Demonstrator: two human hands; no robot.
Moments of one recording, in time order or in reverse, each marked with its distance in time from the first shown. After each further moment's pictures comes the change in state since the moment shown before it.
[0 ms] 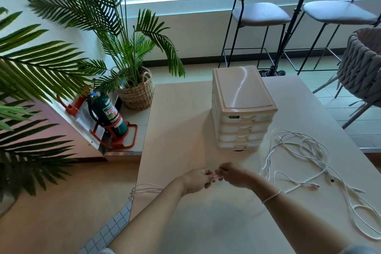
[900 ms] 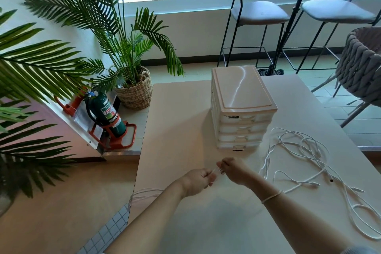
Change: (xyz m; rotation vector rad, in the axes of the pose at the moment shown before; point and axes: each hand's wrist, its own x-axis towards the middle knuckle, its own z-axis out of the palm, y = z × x) left_hand 0.002 -0.007 0.001 0.111 0.051 0.075; right_hand 0.004 0.001 -0.002 -0.032 0.206 0.005
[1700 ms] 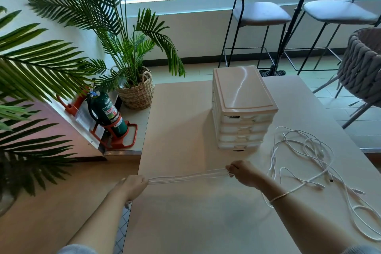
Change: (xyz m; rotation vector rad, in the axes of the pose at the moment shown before) left_hand -0.062 -0.113 -0.096 0.482 0.240 -0.504; right_hand -0.001 0.027 -0.007 -0.003 -0.012 0.049
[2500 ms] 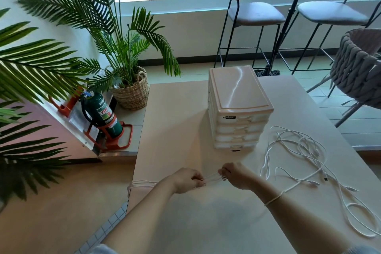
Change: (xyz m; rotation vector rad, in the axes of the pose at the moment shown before) left_hand -0.014 0.142 0.016 -0.135 -0.238 0.499; right_hand -0.002 -0.008 0.008 -0.117 -0.046 -0.068
